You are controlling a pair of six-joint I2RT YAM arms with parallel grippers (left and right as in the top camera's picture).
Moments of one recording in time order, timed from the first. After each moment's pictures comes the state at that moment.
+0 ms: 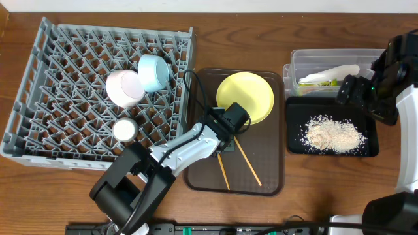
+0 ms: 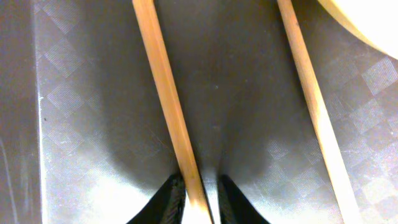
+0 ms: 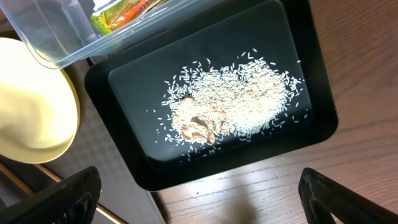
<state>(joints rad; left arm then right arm) -0.76 1.83 1.05 -0.61 -0.13 -0.80 -0.22 1.60 1.56 -1.33 -0.05 0.25</state>
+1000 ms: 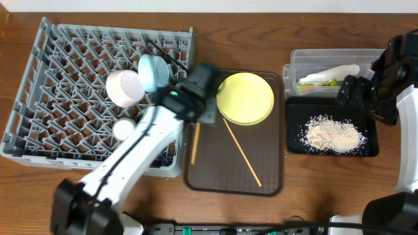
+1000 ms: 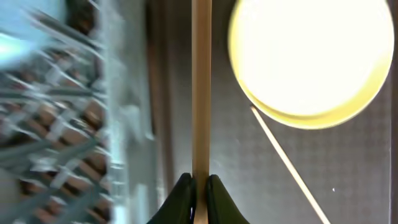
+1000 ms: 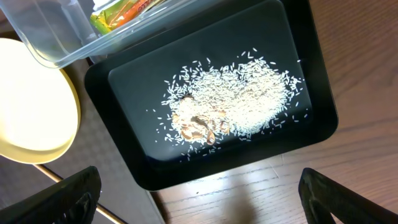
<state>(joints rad) -0.52 1.57 1.31 -0.90 -0.08 -0.37 -0.22 1.60 1.56 -1.33 -0.05 0.25</state>
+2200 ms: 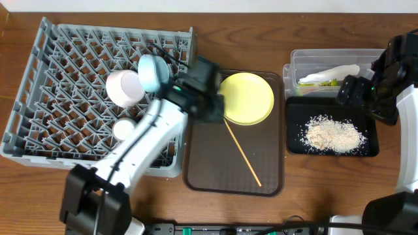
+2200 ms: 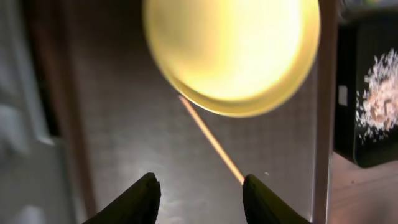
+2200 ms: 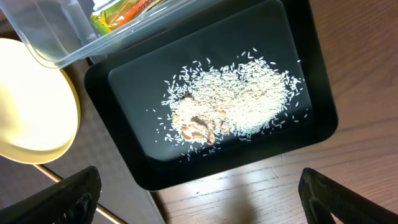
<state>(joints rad) -0.57 1.66 1.31 -0.81 0.14 -0.48 -0.22 1.60 1.56 -1.33 -0.05 0.25</state>
